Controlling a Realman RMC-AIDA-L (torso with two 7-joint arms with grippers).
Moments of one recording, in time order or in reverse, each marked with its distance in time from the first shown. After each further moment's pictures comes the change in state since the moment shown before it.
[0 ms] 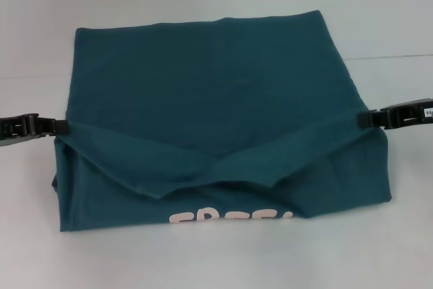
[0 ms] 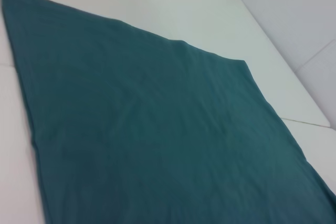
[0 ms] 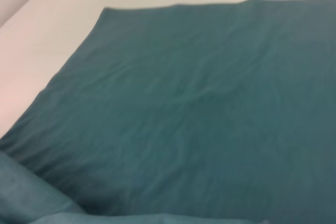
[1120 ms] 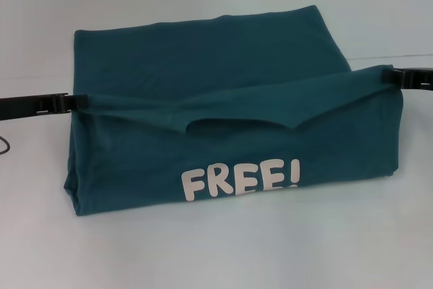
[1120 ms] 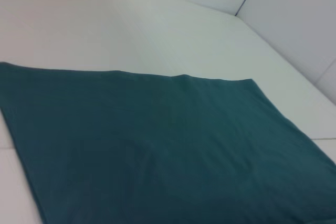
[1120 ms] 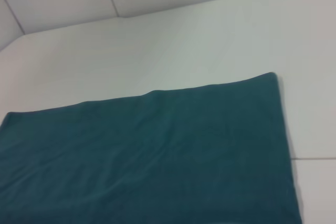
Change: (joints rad) left arm -0.059 -0.023 0.080 -0.115 -0.074 -0.273 0.169; right arm -0.012 -0.001 0.011 0.170 0.127 0.421 -0.089
